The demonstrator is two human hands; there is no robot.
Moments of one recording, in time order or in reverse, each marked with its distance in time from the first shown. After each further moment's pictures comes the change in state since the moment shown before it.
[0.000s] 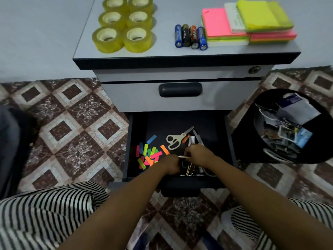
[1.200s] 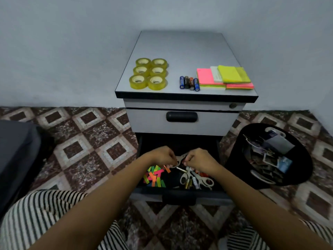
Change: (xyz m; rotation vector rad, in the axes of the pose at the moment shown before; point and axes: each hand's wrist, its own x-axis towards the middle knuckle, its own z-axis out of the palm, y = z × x) left_hand -0.090 0.015 -0.084 -0.306 0.140 0.057; right_hand -0.081 -0.050 -0.069 0.400 0.245 0.049
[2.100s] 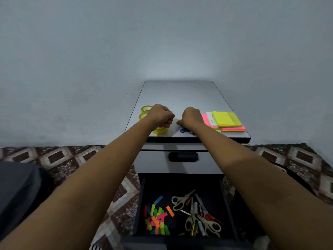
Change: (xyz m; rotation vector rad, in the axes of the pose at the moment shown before) left_hand -0.043 0.126 -0.176 -0.427 0.628 0.273; right_hand 0.074 -0.170 -0.143 -0.160 0.502 -0.087
